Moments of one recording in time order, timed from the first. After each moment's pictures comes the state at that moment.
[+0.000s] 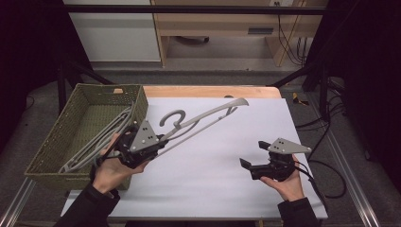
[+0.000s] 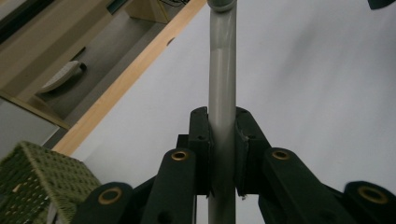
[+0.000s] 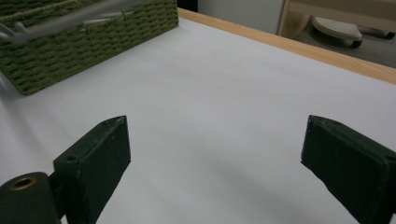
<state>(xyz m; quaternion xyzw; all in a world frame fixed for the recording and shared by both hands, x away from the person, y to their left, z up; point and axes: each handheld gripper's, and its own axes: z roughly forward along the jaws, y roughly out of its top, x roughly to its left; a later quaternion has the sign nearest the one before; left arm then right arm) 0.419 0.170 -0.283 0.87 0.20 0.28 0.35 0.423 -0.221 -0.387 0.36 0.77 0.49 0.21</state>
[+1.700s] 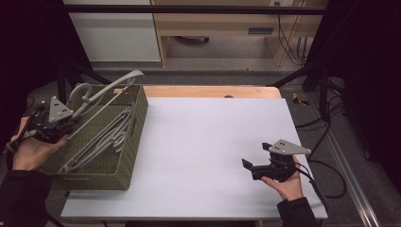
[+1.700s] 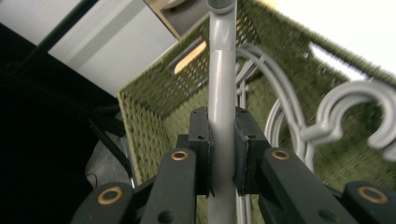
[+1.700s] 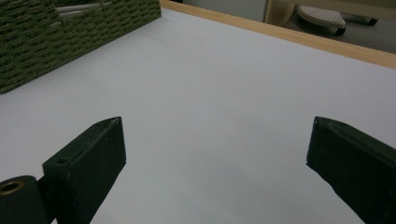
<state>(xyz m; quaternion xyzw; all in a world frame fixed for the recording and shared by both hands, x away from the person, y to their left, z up) 0.471 0.367 -0.294 0.81 0.37 0.40 0.21 0.424 -0.225 -0.398 0.39 0.76 0.47 0.21</state>
